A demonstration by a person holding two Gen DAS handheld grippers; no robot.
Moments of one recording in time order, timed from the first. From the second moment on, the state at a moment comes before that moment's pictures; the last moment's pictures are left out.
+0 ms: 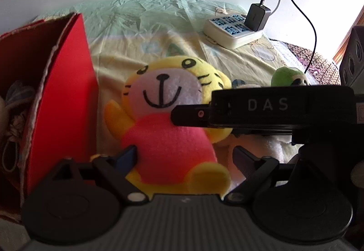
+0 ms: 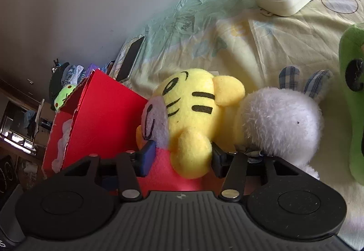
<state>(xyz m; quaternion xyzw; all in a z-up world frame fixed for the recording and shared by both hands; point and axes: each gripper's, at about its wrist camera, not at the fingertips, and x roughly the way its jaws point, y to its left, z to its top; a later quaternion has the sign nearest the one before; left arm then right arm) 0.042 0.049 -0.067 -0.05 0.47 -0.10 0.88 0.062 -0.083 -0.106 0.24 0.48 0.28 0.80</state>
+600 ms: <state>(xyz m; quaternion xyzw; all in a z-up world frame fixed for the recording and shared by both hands) 0.011 0.028 -0.048 -0.04 0.44 -0.17 0.88 0.016 -0.123 -0.075 0.24 0.42 0.28 0.83</state>
